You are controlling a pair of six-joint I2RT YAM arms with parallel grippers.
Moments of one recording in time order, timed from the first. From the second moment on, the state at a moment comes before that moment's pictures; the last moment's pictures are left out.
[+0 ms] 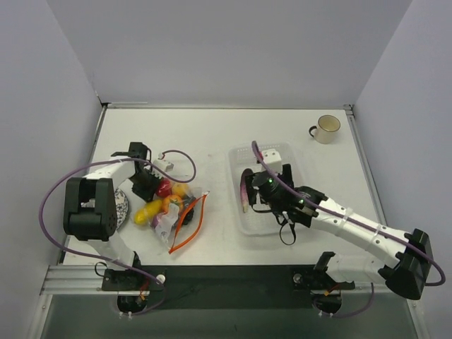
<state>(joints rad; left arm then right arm) -0.05 1.70 1.03 -0.79 0.15 0.52 0.90 1.12 0.89 -0.56 0.63 0.42</state>
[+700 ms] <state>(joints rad) -0.10 1.72 1.03 -0.77 0.08 0.49 1.34 1.66 0.99 -0.03 0.47 0.11</state>
